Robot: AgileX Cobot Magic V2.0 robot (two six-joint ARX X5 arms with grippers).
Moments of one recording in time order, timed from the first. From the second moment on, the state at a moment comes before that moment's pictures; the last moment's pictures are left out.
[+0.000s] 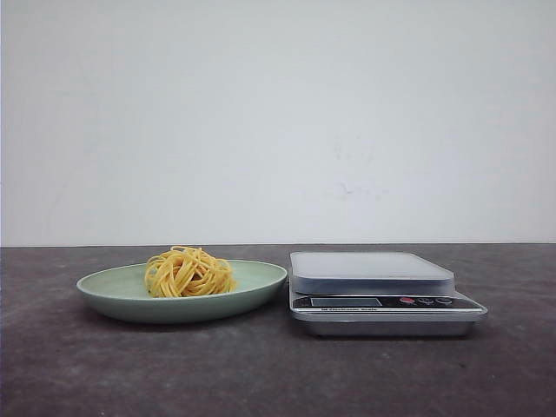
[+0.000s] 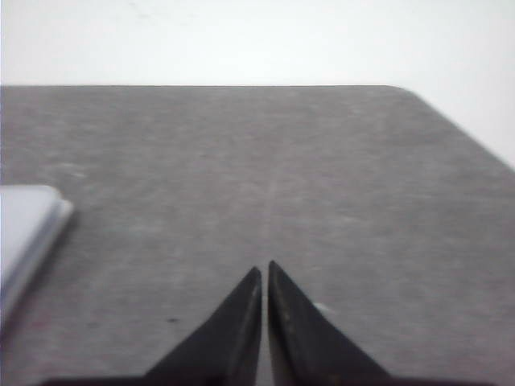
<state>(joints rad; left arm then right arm) -0.02 0.01 0.03 -0.18 0.06 0.01 -0.09 0.01 0.02 -0.13 -0.11 0.10</state>
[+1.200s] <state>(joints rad) -0.02 0.53 0.73 -0.34 0.30 -0.24 -0.09 0.34 0.86 -0.64 -0.36 0.10</state>
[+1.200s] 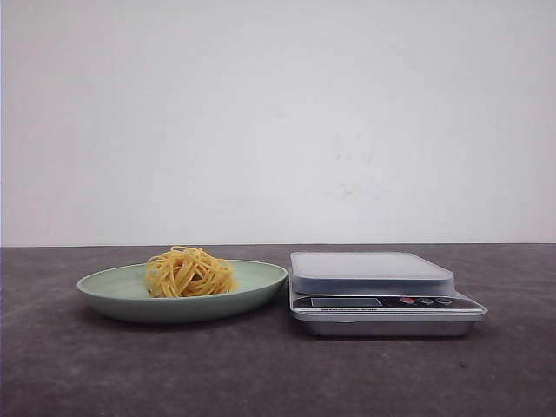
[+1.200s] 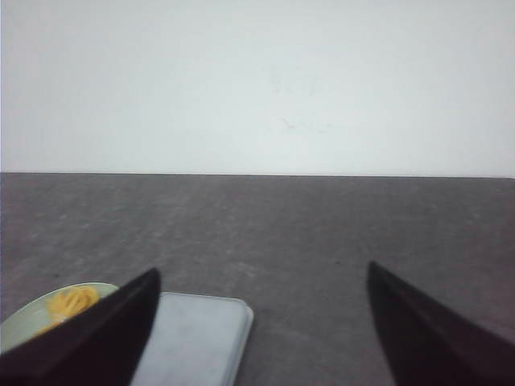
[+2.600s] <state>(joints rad) -0.39 1.74 1.43 -0.78 0.21 -0.39 -0.08 0.38 0.87 -0.77 -0.43 0.10</state>
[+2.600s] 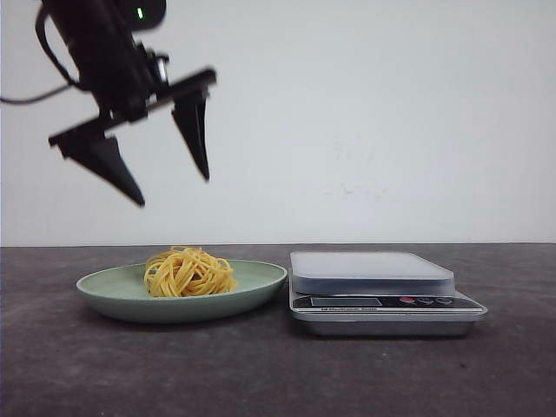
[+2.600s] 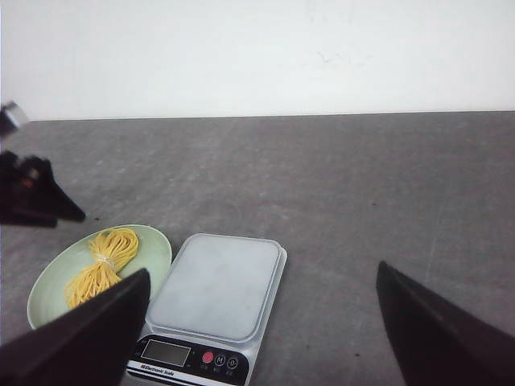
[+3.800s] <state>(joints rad) -0.47 1.92 1.43 -0.73 0.15 -0.38 -0.07 0.38 0.87 -0.81 -0.43 0.10</state>
